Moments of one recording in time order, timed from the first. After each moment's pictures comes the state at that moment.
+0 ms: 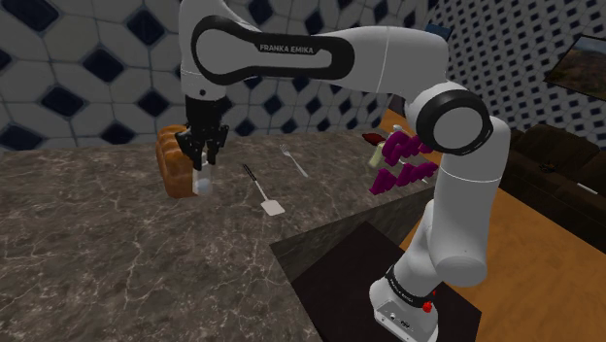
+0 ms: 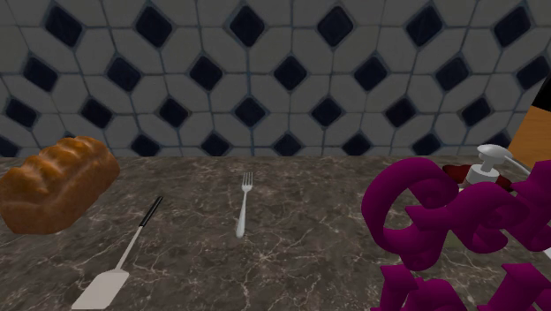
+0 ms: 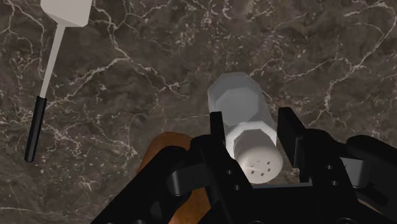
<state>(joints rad) 0.45 0.36 0.14 -1.44 0.07 1.70 0.32</state>
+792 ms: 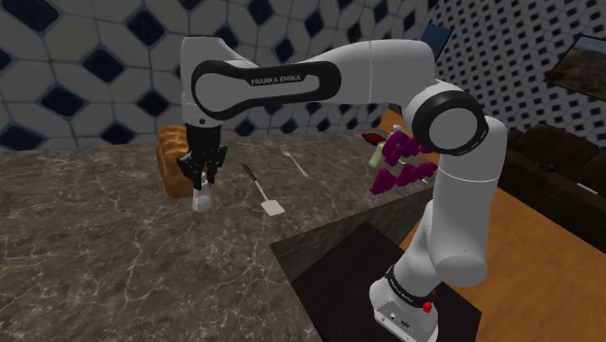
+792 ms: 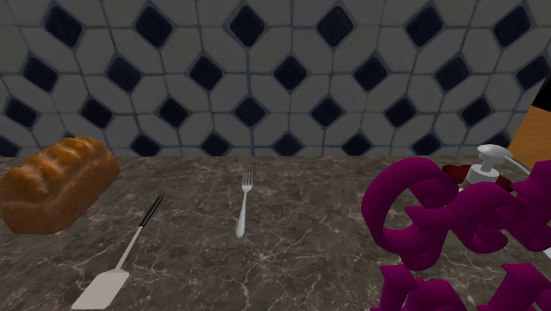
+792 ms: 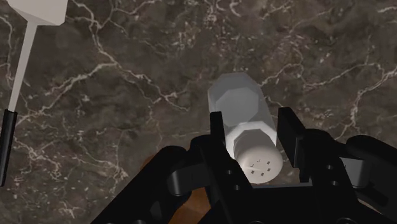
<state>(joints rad) 0.45 0.38 0.13 -1.58 0.07 1.86 0.30</state>
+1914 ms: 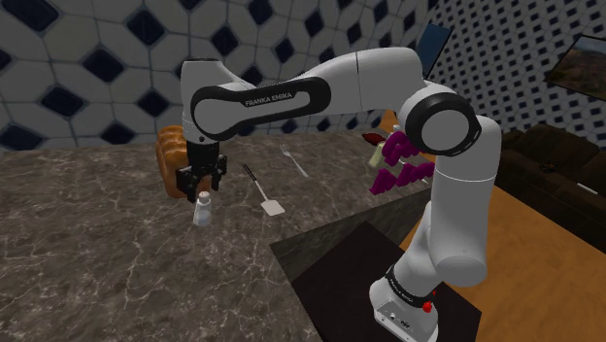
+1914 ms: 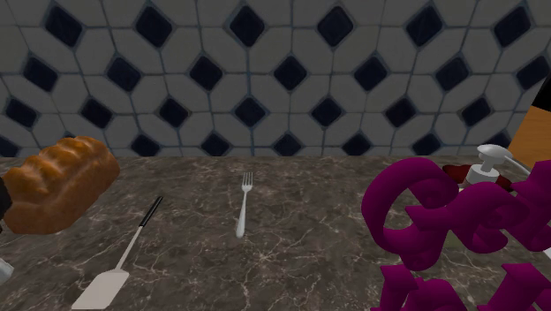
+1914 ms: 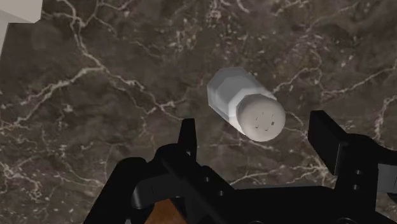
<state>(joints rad) 0.45 0.41 0.13 -1.64 0.06 1.95 0.30</state>
